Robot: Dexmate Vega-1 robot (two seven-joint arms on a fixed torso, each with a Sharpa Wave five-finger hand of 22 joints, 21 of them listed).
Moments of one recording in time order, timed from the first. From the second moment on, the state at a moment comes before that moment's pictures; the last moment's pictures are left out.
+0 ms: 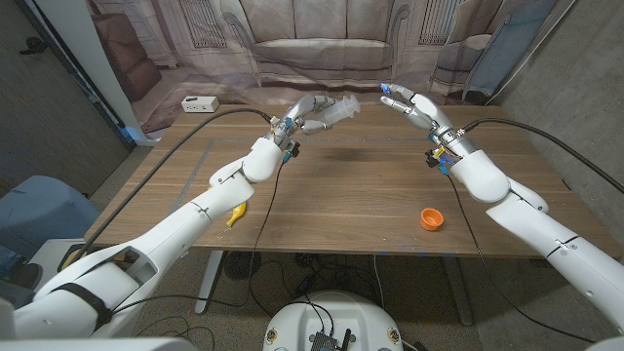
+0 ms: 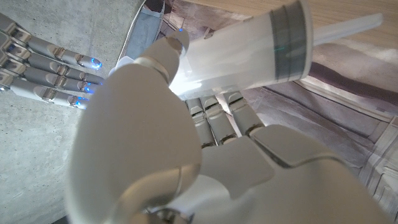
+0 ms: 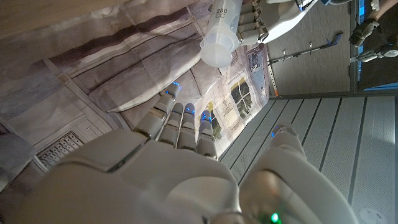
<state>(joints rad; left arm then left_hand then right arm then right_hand) 0.62 0.53 0.64 -1.53 0.21 -0.19 0.24 1.33 0.02 0.46 -0.24 0.39 0.71 0.06 0.20 0.21 0.74 -0.03 0.23 0.30 0.75 -0.08 0.19 0.18 0.62 0.03 0.54 0.18 -0.99 -0.78 -0.29 -1.78 0.03 0.39 -0.14 0.22 0.06 0.22 -0.13 0.18 0.23 0.05 0.18 0.19 0.26 0.11 0.20 0.20 0.18 0.05 0.21 0.22 0.41 0.00 0.19 0.17</state>
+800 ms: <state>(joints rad) 0.61 0.54 0.64 -1.53 0.23 -0.16 0.23 1.33 0.02 0.46 -0.24 0.39 0.70 0.06 0.20 0.21 0.73 -0.03 0.23 0.30 0.75 -0.08 0.19 0.18 0.62 0.03 0.55 0.18 -1.00 -0.73 -0.25 -1.70 0.27 0.45 -0.09 0.22 0.06 0.22 -0.13 0.18 0.28 0.07 0.20 0.19 0.27 0.11 0.20 0.20 0.18 0.05 0.21 0.22 0.41 0.00 0.19 0.17</state>
